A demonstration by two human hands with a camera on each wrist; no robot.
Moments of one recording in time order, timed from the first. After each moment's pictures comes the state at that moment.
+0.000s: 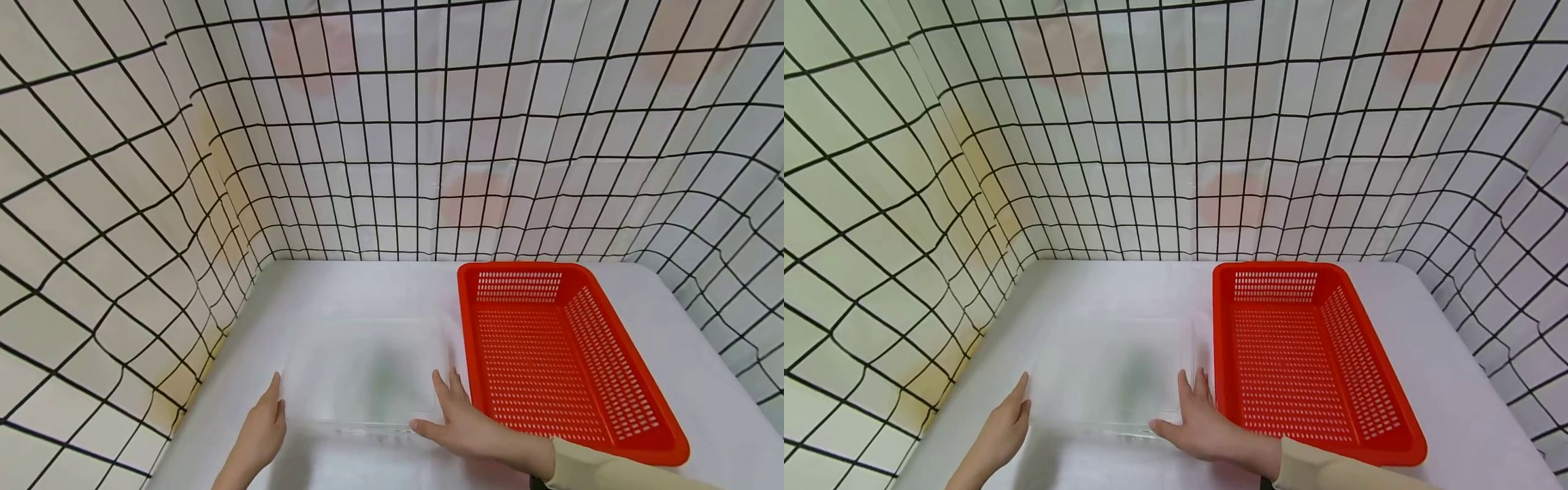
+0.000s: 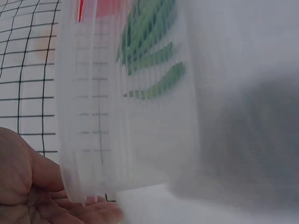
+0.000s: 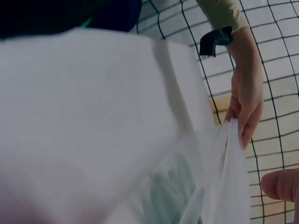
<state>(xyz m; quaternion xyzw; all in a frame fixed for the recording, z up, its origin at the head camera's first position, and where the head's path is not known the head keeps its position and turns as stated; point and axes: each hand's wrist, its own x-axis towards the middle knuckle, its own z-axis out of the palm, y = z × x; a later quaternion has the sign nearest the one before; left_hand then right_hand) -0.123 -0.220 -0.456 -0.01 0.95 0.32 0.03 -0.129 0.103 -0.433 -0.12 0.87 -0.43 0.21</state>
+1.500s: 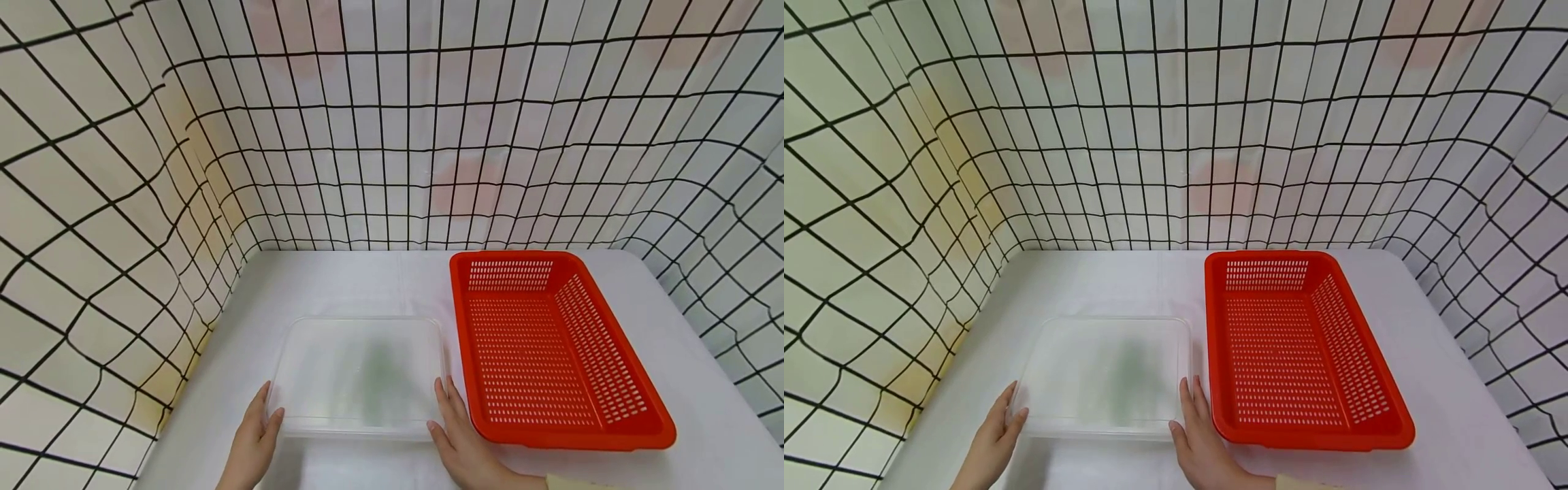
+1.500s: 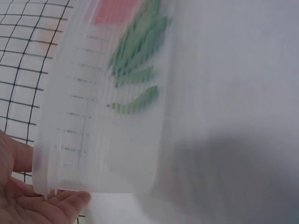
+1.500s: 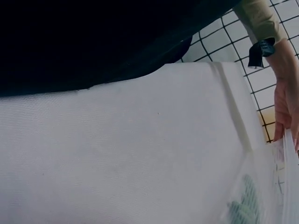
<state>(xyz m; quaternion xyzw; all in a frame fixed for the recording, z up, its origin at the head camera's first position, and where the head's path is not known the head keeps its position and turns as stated) -0.104 -0.224 -0.478 -0.03 0.91 0.42 0.01 -0.096 0.102 -0.476 -0.11 0.85 -0.50 0.11</state>
